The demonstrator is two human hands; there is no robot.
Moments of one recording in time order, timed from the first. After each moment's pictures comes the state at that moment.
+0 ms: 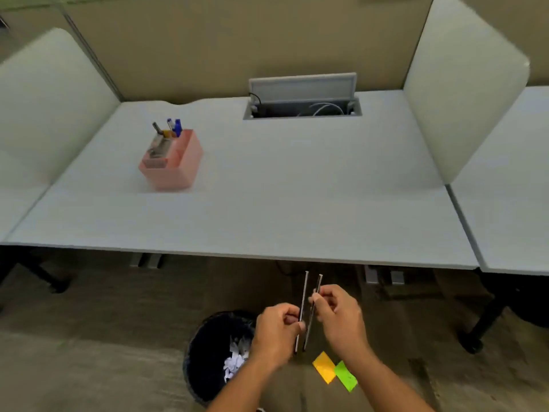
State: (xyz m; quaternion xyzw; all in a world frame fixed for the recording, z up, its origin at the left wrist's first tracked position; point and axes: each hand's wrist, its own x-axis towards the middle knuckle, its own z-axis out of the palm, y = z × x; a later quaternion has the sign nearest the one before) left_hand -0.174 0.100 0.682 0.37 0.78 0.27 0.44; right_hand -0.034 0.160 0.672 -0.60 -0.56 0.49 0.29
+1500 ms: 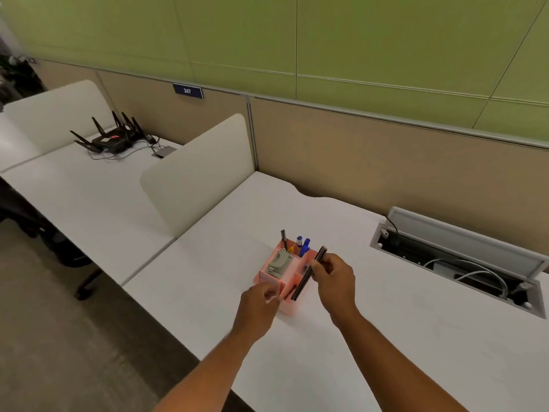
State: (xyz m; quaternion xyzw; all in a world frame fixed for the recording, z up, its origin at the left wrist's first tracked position) left_hand -0.588 0.324 0.831 0.29 0.86 0.37 0.22; right_hand -0.483 0.481 0.851 -0.44 -0.68 0.52 0.28
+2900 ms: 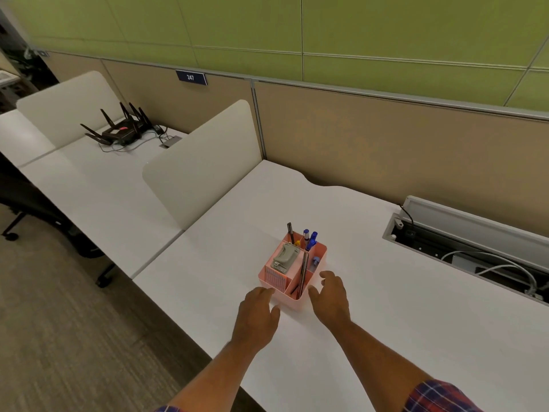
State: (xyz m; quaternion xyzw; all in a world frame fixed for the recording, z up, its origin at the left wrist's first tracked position) left_hand -0.588 0.318 0.789 0.33 0.91 0.19 0.16; right_hand -0.499 0.488 0.758 -0.49 -0.77 0.41 0.06
